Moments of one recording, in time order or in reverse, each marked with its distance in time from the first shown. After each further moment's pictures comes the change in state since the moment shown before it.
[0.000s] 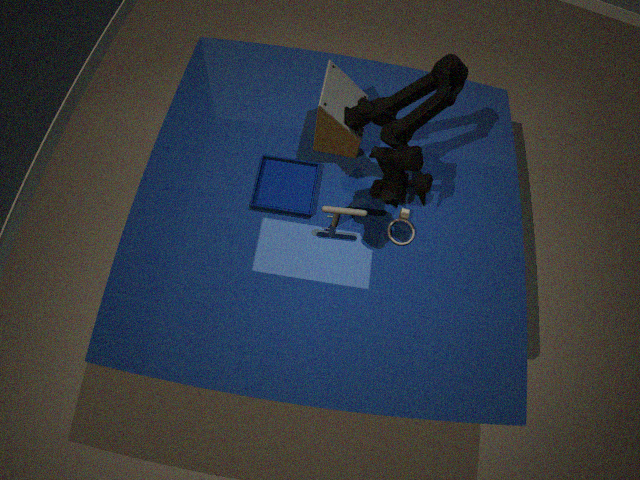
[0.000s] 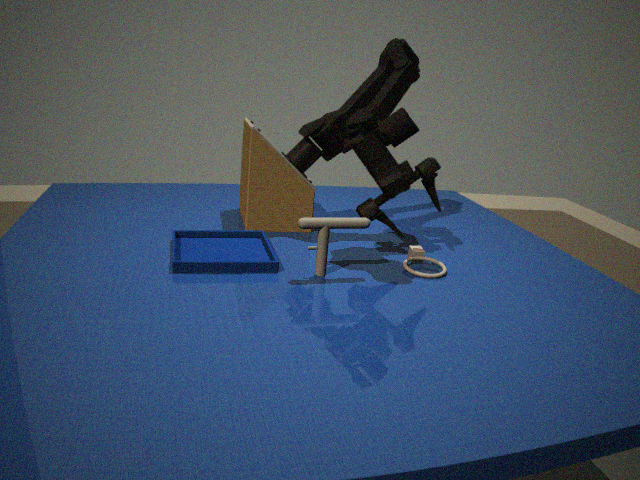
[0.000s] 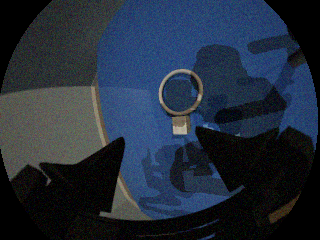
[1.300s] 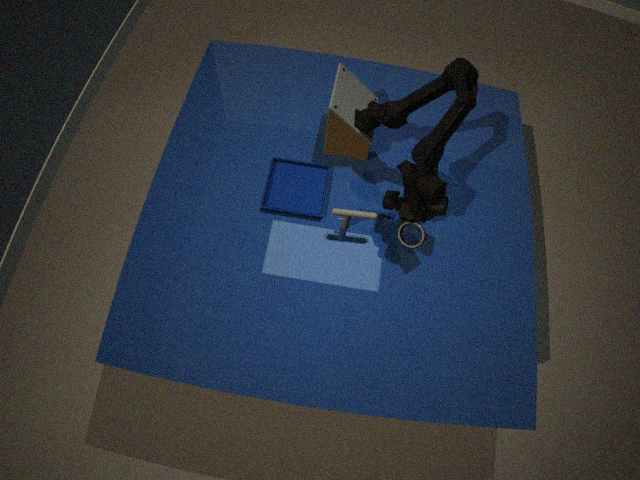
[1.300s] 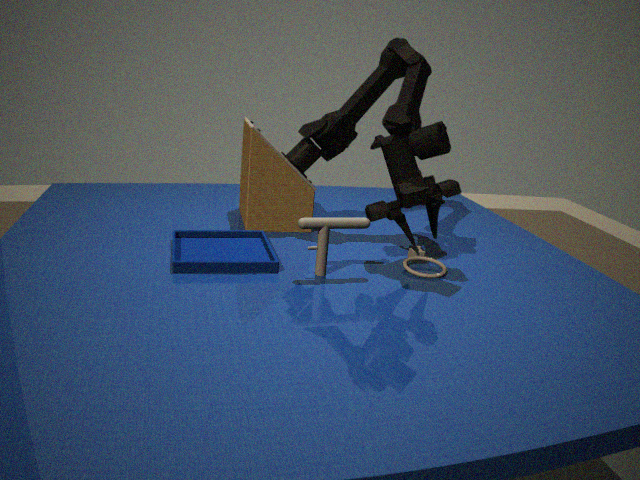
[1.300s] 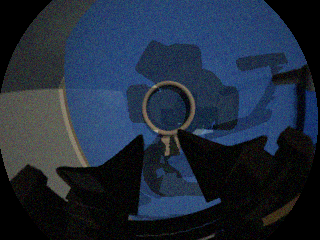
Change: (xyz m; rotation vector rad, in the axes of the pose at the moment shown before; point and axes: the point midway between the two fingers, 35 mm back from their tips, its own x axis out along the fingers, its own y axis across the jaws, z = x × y) arm 0.030 -0.005 0.024 -0.039 0.038 -0.300
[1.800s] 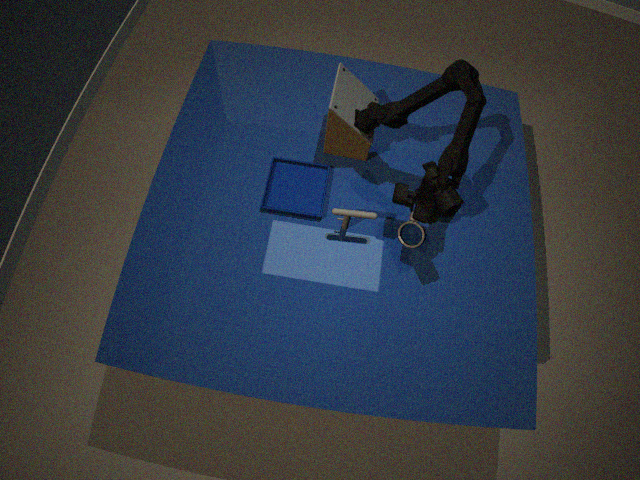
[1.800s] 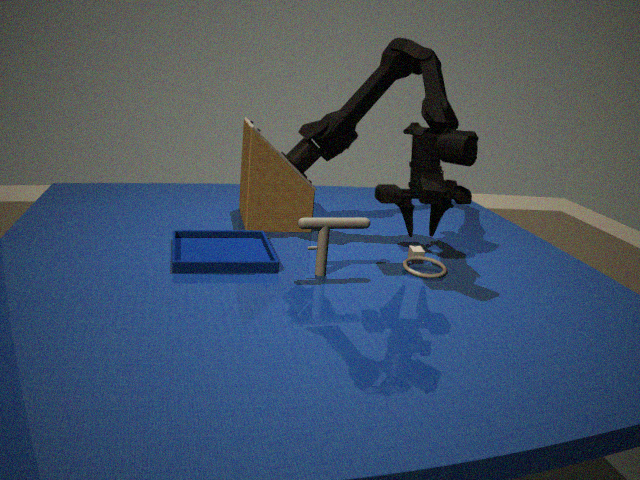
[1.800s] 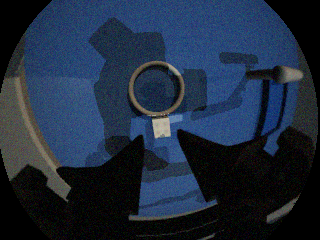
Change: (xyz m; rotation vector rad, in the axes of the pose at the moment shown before) arm -0.006 0.011 -0.020 -0.091 0.163 -0.319
